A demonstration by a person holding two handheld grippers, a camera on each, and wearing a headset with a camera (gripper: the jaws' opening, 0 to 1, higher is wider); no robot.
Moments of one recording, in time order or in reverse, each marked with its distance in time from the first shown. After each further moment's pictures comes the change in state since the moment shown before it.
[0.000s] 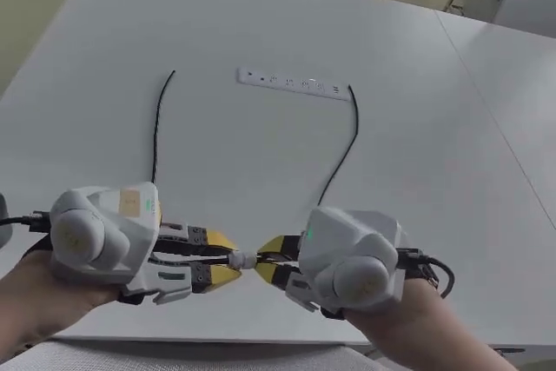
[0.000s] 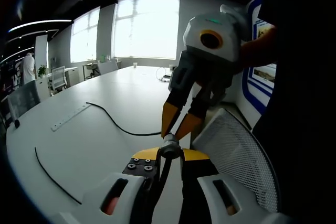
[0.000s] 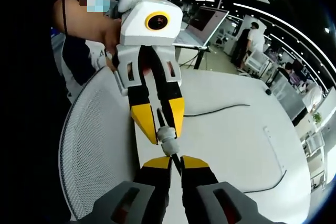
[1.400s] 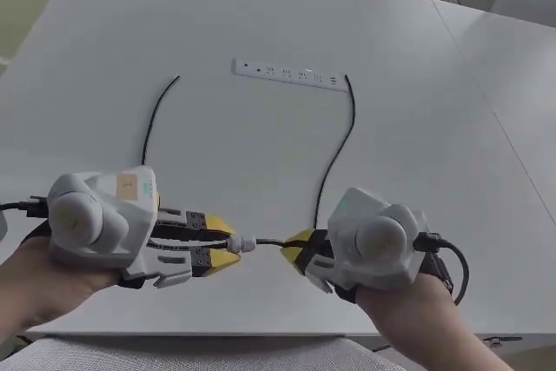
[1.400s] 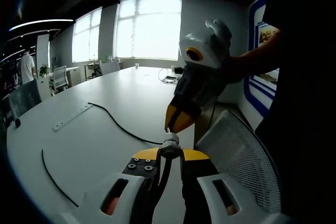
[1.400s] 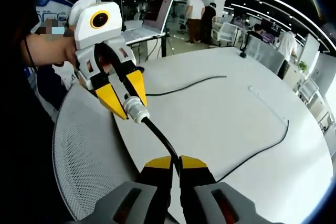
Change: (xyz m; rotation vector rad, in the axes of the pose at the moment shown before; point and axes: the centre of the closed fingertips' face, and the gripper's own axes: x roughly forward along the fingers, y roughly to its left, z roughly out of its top) left arm 0.001 0.011 0.002 -0.007 -0.007 0.012; right arm -0.002 -0.031 -0.050 0.377 0.053 -0.115
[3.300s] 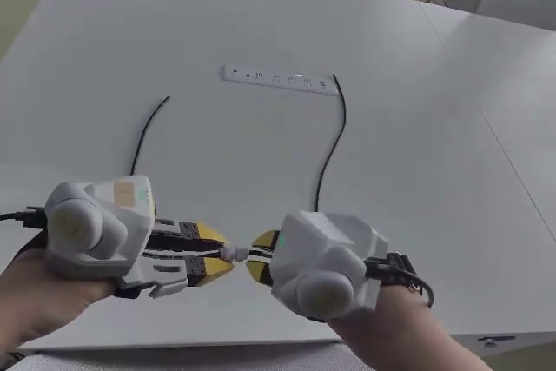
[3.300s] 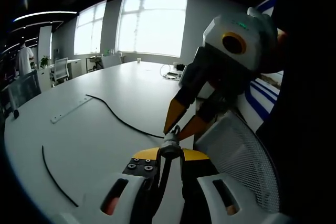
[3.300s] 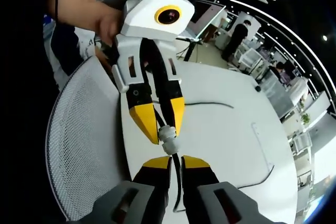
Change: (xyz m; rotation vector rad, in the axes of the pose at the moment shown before) left arm 0.005 0.003 -0.006 -0.054 0.033 0.001; right arm 0.002 0.032 0.037 -0.418 0.005 -0.018
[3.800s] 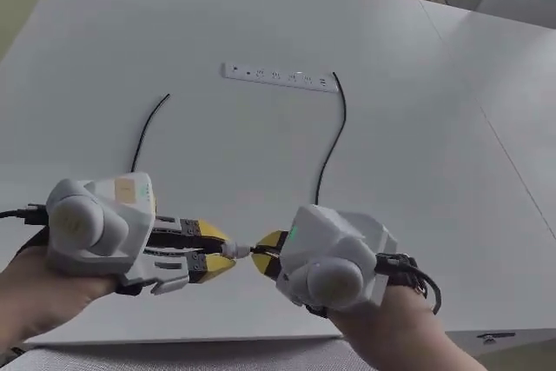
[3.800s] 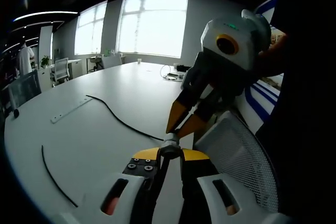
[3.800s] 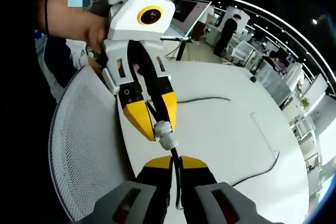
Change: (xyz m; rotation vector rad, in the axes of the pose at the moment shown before) left arm 0.002 -0.001 0.002 -0.005 -0.010 0.003; right arm -0.003 -0.003 -0.010 0.161 -0.015 -0.009
